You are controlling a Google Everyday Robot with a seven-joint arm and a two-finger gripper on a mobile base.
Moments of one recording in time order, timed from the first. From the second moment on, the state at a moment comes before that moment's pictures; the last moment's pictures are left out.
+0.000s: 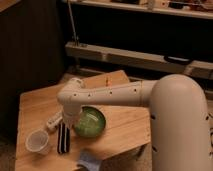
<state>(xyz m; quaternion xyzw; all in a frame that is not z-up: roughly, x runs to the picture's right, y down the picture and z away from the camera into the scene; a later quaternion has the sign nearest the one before) -0.178 0.202 0.736 -0.12 -0.37 -0.77 0.50</state>
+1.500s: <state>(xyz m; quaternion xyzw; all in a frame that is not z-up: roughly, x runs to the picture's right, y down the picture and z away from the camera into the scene) 0.014 0.166 0.805 -0.22 -0.29 -0.70 0.61</state>
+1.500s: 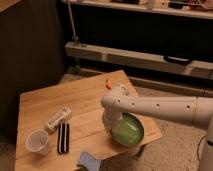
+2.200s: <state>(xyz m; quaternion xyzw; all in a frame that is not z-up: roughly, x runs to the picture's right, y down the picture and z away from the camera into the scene) -0.024 0.107 0.879 -0.23 -0.27 -0.70 0.62</state>
